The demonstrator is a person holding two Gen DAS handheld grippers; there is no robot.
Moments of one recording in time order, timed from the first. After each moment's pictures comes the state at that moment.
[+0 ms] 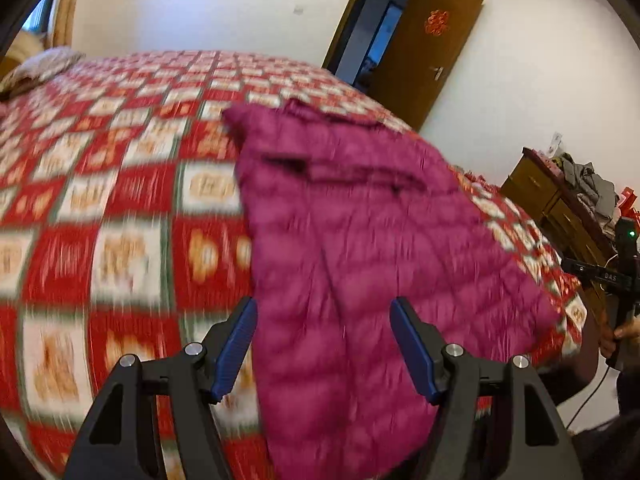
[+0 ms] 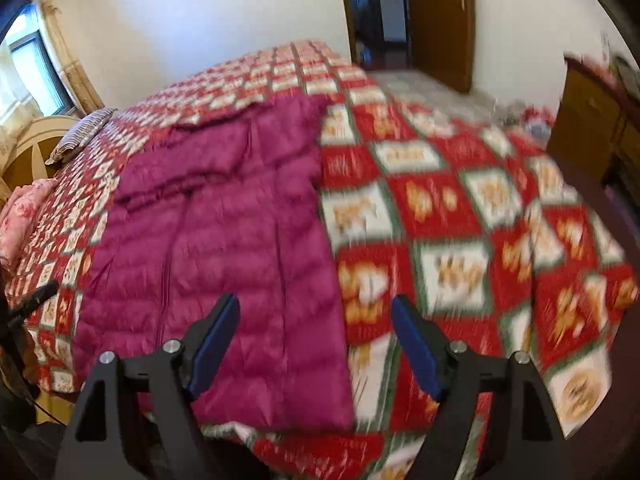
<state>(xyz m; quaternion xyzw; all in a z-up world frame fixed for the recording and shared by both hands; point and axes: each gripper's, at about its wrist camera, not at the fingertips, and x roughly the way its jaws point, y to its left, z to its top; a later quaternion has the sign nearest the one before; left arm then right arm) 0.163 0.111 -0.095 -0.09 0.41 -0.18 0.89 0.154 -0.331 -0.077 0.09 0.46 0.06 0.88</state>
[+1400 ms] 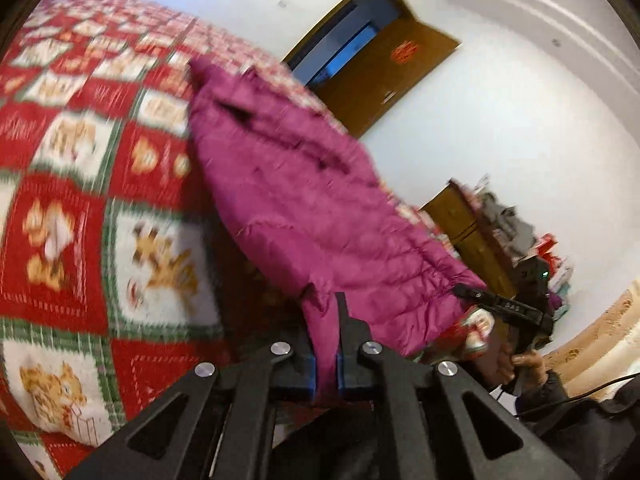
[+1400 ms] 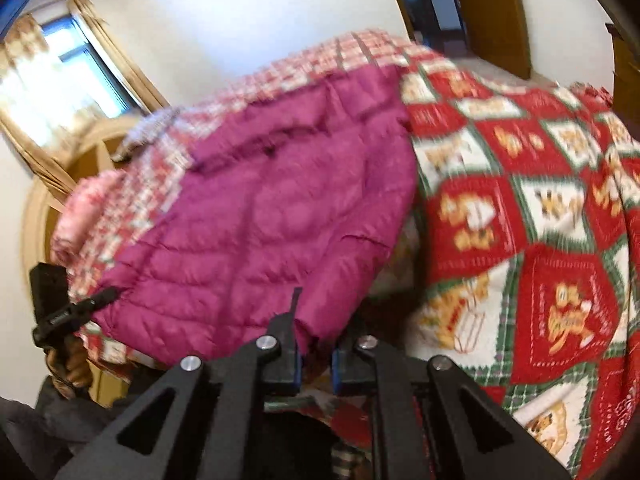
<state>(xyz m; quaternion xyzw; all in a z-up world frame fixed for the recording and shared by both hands) 0.102 0.128 -0.111 -0.25 0.37 -0.31 0.84 0.098 -0.295 -0.105 0.15 0.41 0.20 0.88</state>
